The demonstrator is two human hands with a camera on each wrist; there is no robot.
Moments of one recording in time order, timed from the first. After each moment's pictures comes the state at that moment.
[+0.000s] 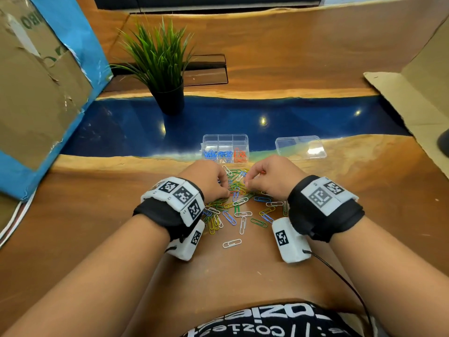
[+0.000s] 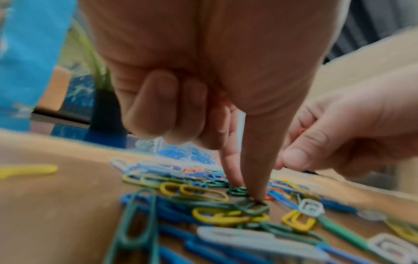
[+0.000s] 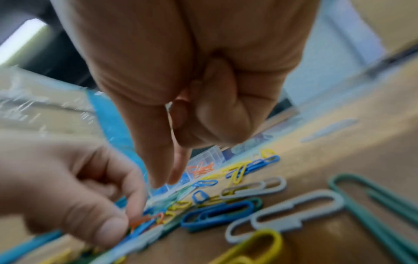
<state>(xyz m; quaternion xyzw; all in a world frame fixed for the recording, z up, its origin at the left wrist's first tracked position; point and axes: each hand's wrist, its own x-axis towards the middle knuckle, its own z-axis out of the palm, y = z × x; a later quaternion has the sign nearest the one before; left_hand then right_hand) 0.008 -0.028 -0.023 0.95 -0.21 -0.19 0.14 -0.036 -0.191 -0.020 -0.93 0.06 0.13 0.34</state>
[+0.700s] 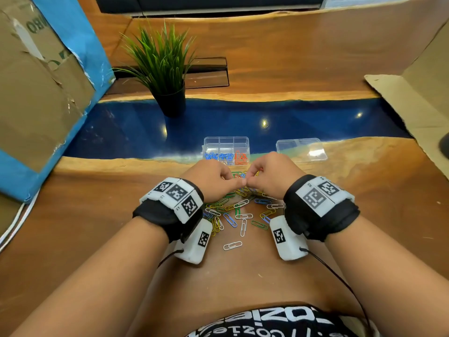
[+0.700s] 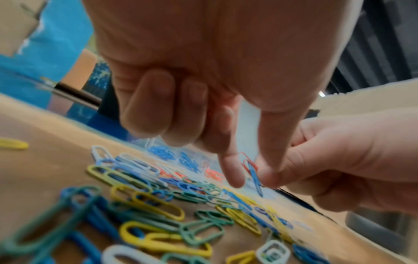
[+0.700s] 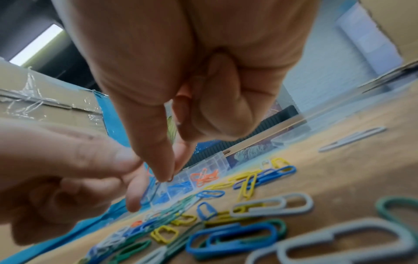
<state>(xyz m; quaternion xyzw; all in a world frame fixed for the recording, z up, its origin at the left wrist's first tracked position) 0.007 -0.030 -0.020 0.94 -0.20 -0.19 0.20 -0.032 -0.185 -0.013 -0.96 0.05 0.07 0.27</state>
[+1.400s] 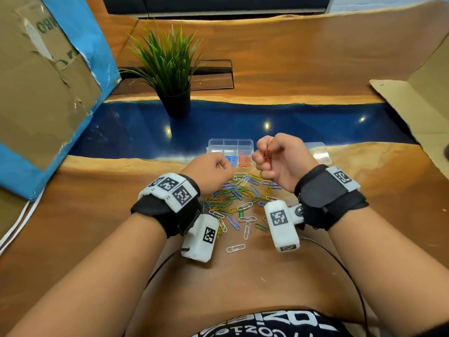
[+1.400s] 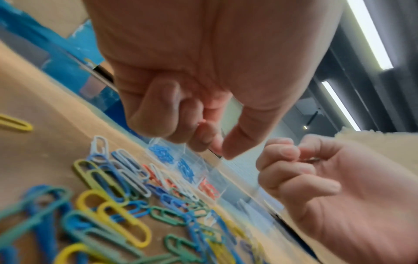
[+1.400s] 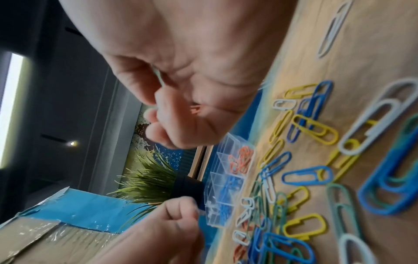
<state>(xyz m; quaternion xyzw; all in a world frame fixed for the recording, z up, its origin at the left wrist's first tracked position) 0.016 -0.025 -0.015 0.92 -0.13 -0.18 0.33 -0.016 -0.195 0.002 -0.56 0.15 0.15 0.80</state>
